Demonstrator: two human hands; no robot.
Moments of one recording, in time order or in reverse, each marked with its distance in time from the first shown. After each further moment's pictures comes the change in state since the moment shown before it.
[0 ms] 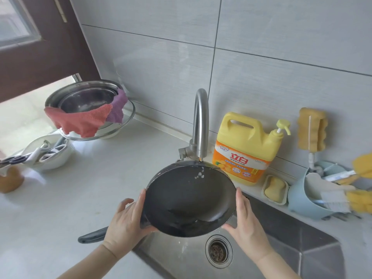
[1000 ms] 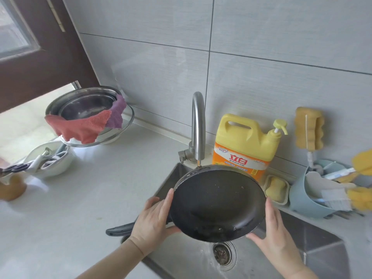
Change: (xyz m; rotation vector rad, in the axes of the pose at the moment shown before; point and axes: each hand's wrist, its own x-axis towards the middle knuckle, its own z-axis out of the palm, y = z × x) left_hand 0.031 0.043 0.020 -0.137 -0.030 0.153; right_hand -0.032 0.030 -0.036 0.008 0.026 0.153
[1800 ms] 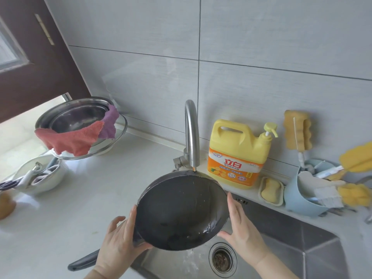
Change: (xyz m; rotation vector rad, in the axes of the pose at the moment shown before) left_hand -0.042 -0.042 -0.033 0.053 0.075 -0.108; right_hand 0.027 -0.045 0.037 -0.067 -0.096 -0.138
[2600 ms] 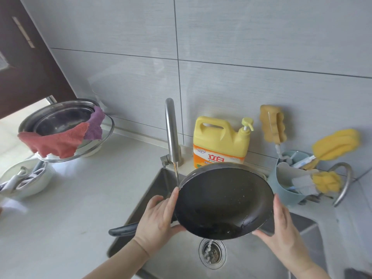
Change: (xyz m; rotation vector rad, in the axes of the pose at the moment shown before) left_hand 0.067 0.100 0.030 -0.059 -0.107 0.264; right_hand -0.073 0.070 -0.071 0.004 0.231 0.232
